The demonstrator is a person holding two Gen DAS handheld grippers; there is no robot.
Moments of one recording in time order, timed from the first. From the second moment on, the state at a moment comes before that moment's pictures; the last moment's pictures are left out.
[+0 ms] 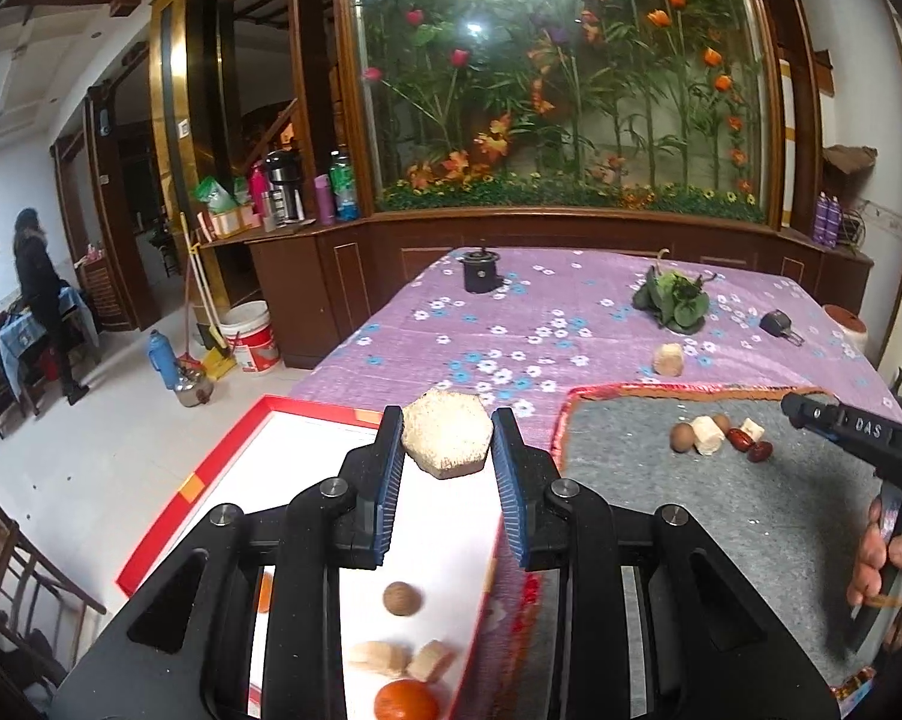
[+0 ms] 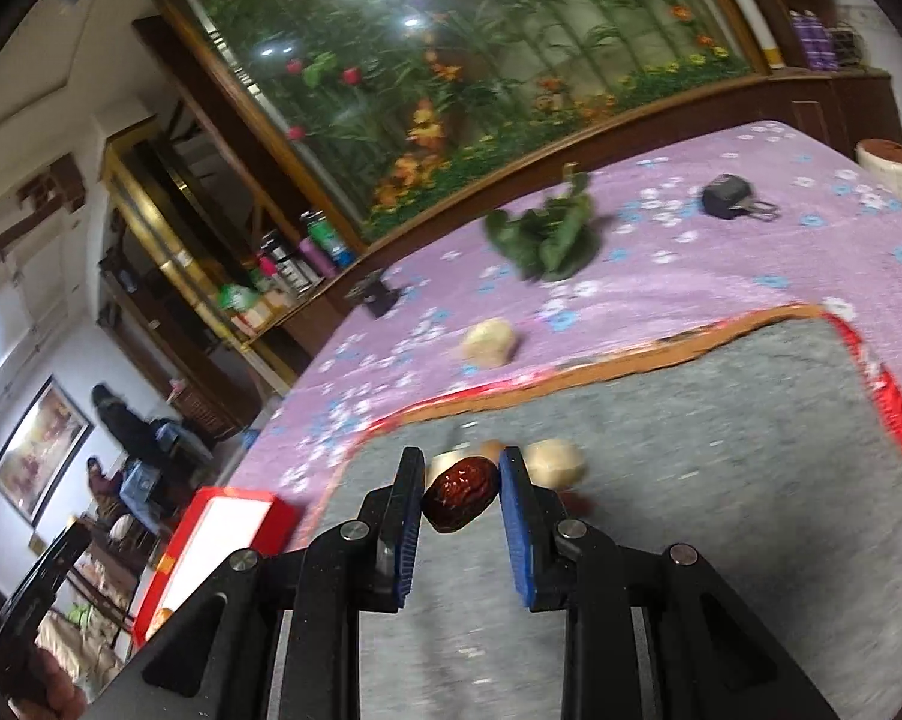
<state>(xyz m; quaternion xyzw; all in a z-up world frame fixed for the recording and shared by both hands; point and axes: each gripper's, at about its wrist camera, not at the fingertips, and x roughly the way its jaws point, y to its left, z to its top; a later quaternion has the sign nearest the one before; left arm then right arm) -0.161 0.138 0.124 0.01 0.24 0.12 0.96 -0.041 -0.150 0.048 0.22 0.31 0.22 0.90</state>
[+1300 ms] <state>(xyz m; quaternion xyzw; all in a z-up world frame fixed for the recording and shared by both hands) -0.182 0.252 0.089 -0.04 0.25 0.22 0.94 -0.106 0.108 0.060 0.09 0.35 0.44 0.82</state>
